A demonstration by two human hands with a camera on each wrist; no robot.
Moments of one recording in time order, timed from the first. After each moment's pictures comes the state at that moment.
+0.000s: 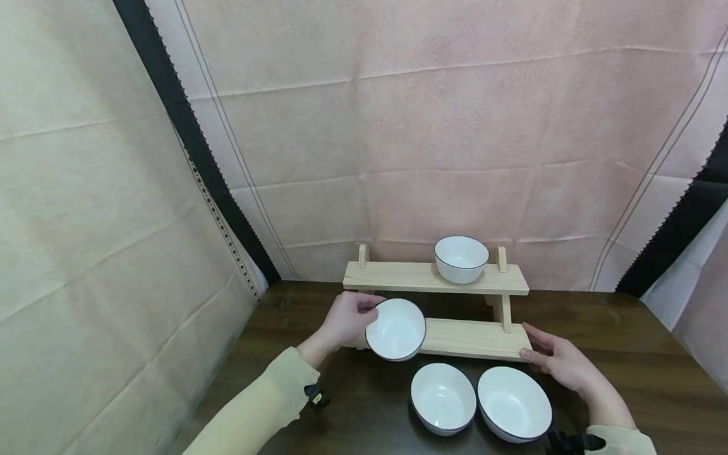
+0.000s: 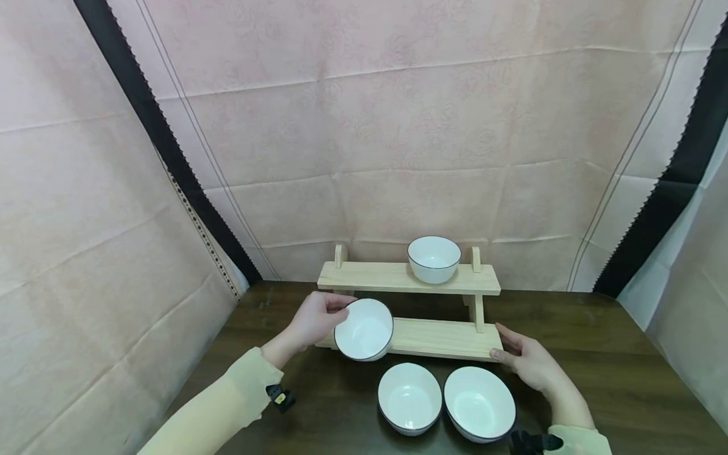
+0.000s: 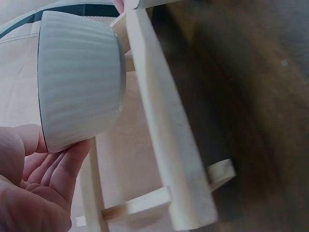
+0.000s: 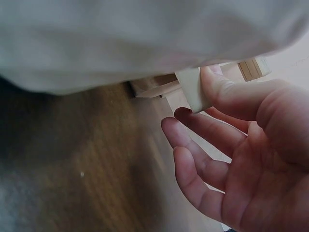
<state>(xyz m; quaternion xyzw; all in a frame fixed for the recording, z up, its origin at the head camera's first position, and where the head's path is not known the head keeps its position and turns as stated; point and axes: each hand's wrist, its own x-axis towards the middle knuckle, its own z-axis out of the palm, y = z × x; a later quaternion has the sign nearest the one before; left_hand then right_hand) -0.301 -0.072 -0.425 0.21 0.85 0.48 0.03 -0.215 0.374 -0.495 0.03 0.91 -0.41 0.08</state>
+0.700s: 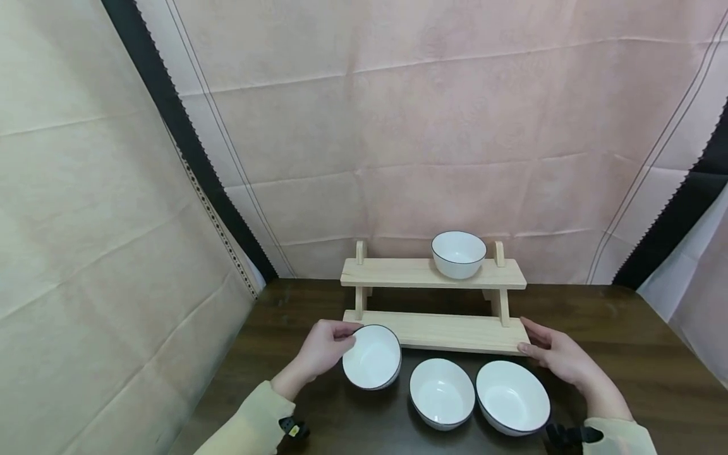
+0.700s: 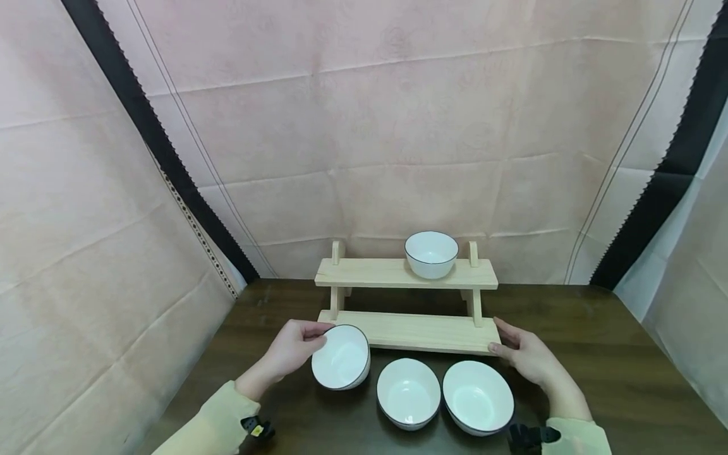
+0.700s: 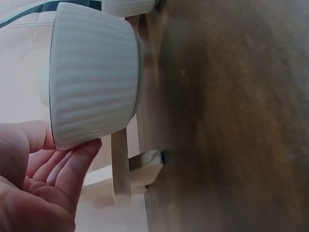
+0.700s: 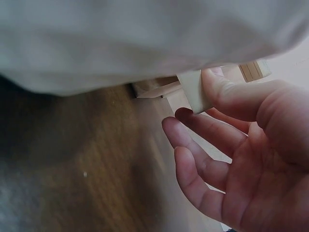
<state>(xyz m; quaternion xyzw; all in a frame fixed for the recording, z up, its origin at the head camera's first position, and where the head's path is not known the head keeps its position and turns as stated) -0.280 -0.121 -0.473 0.19 0.86 0.47 0.06 -0.214 0.374 -0.492 0.03 0.91 -0.41 0.08</state>
